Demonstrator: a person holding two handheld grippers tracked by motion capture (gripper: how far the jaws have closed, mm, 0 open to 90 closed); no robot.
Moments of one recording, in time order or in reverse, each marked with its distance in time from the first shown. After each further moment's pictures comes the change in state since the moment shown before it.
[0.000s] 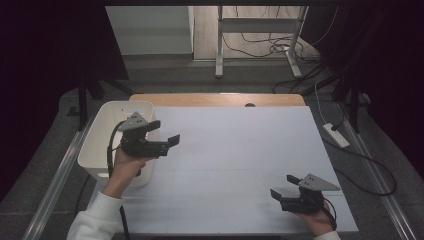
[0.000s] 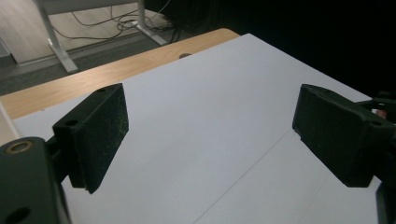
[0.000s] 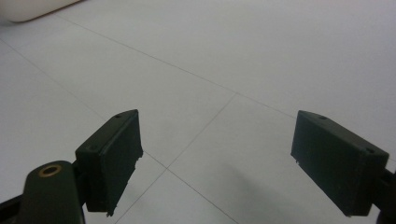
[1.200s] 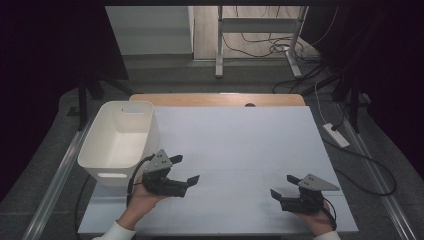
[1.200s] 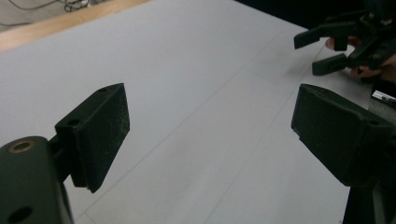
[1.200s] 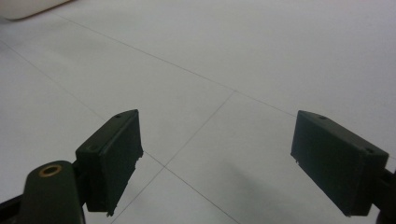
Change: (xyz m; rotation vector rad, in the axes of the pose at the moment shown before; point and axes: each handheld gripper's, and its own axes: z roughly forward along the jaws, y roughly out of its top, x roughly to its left) left arm -0.058 -0.073 0.025 0.091 -0.132 0.089; right arm 0.000 -0.001 0.000 0.007 -0.007 0.001
